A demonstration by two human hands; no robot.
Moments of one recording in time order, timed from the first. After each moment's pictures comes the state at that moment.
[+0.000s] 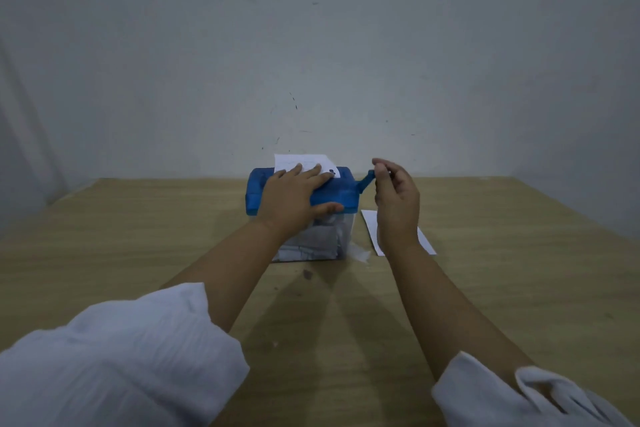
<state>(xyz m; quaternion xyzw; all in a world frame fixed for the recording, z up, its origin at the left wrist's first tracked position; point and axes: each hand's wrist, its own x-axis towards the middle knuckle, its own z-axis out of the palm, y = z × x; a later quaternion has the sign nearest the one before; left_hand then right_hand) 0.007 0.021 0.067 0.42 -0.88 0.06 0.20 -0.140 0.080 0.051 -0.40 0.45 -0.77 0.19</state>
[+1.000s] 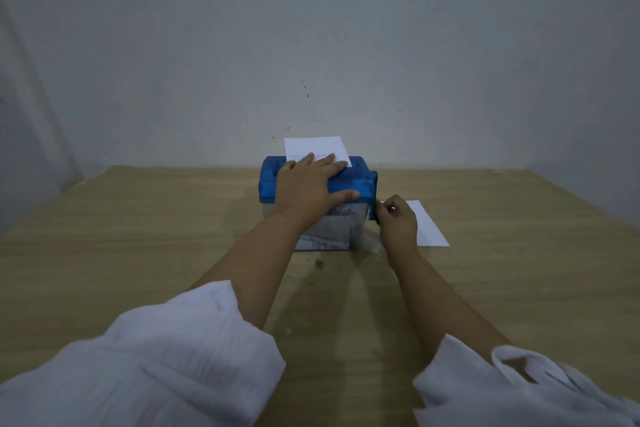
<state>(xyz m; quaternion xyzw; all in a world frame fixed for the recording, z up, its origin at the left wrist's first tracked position) 0.003 0.027 0.066 0.45 -0.86 0.03 0.22 -0.149 0.063 -0.006 -0.39 0.66 -0.62 0.17</state>
